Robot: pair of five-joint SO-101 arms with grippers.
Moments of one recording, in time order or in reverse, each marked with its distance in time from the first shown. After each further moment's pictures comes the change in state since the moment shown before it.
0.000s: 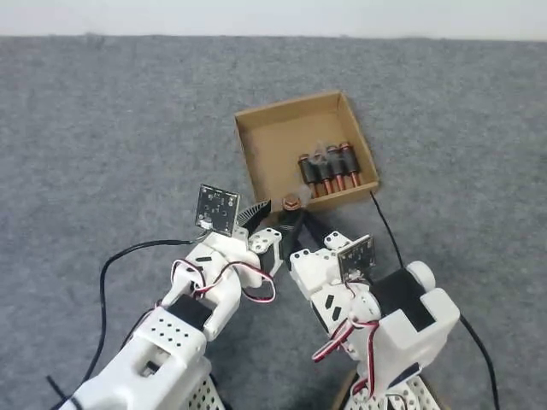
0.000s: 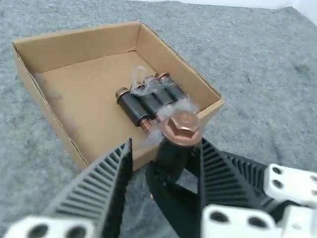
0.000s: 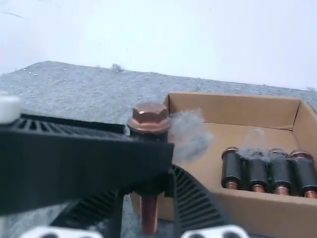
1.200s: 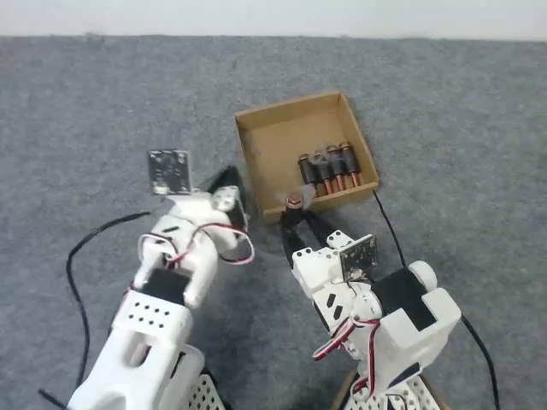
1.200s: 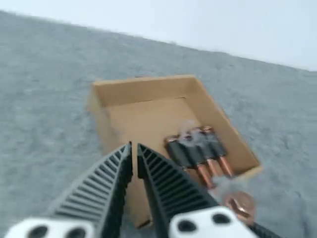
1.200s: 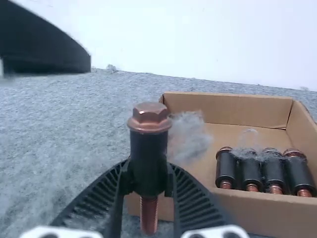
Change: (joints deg) left arm -13.2 0.0 -15.7 15.9 3.6; right arm 1.0 0.0 0.0 0.0 0.0
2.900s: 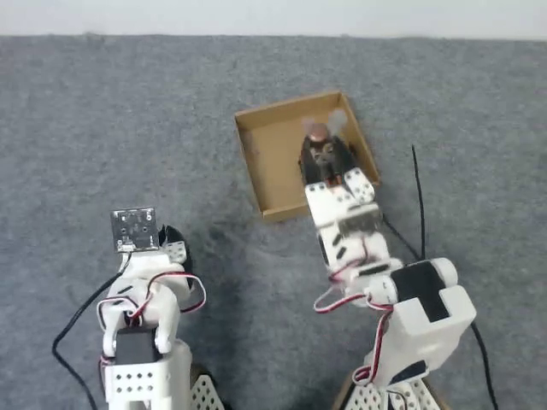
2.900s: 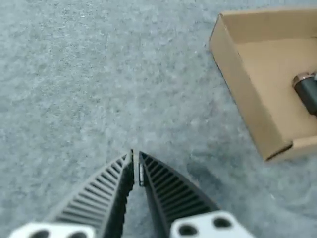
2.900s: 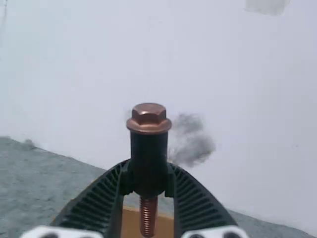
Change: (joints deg) left arm -20.0 -48.4 21.2 39.0 -16.6; right arm 11.3 0.1 -25.8 4.4 14.9
